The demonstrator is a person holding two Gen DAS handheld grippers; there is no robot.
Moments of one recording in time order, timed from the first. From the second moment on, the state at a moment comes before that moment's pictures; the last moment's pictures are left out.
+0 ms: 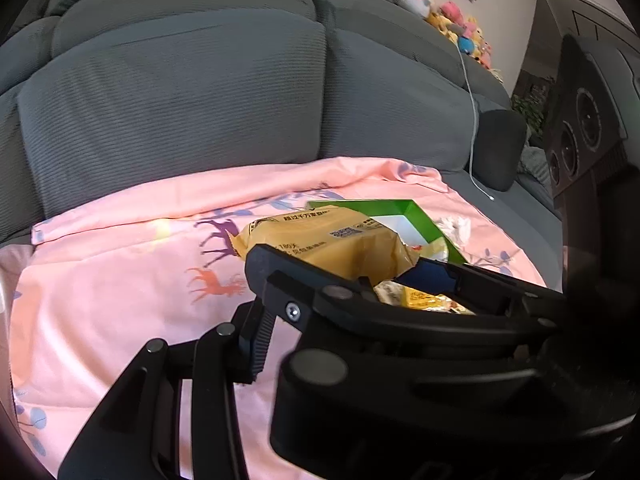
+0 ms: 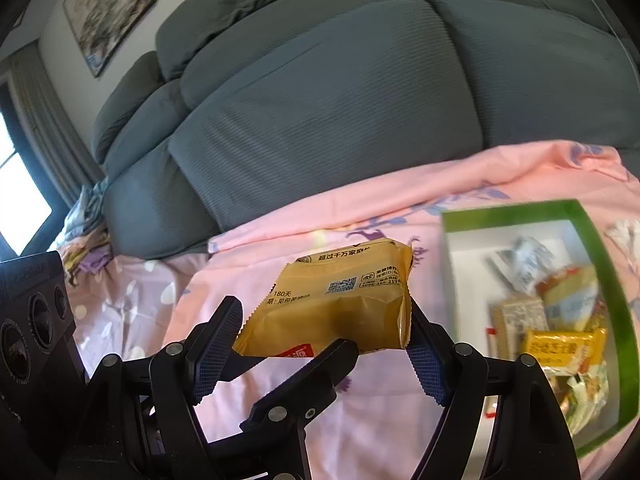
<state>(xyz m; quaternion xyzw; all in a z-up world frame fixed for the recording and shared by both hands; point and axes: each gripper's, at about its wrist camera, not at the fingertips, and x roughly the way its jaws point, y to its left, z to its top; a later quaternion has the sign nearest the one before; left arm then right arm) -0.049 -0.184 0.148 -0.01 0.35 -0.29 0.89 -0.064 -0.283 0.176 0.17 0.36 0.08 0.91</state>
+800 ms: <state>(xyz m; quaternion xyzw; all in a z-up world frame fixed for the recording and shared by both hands) -0.036 -0.274 0.129 0.02 0.39 -0.37 0.84 -0.076 -0.370 0.155 0.24 0.38 -0.02 0.89</state>
